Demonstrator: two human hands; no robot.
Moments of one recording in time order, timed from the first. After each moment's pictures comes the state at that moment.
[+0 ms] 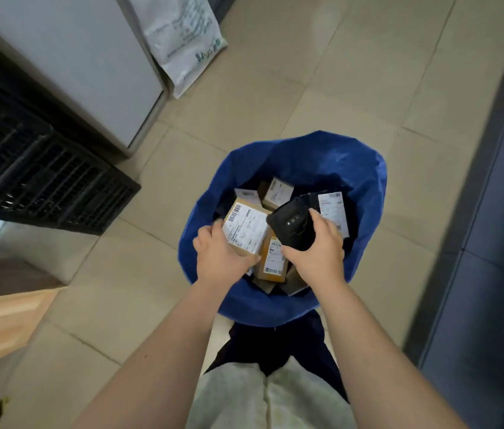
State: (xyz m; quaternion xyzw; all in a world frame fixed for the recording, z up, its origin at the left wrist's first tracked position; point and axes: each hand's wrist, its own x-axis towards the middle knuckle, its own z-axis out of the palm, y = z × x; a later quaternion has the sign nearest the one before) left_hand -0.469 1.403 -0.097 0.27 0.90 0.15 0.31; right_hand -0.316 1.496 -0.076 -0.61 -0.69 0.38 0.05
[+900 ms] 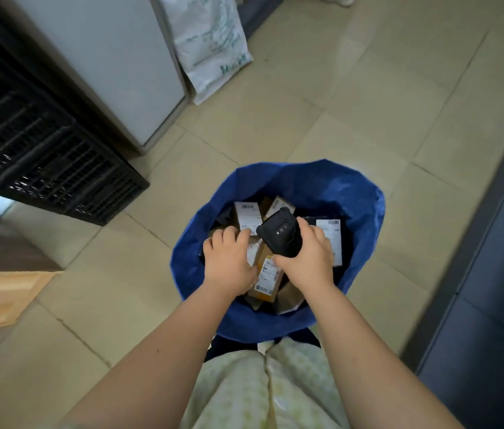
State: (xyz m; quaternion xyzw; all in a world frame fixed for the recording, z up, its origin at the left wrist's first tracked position) left_hand -0.449 1.429 -0.103 0.45 0.87 -0.01 0.19; right_hand -0.326 1.532 -0.076 -0.55 -0.75 0.37 -0.03
